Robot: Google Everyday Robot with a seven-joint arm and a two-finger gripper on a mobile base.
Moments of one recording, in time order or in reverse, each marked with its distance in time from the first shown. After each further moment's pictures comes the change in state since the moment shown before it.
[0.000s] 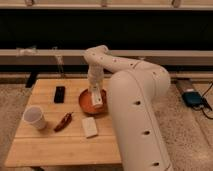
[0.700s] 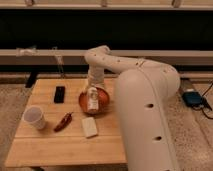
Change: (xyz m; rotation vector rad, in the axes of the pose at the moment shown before) arm 0.013 0.006 -0.031 -0.007 -0.052 -0.046
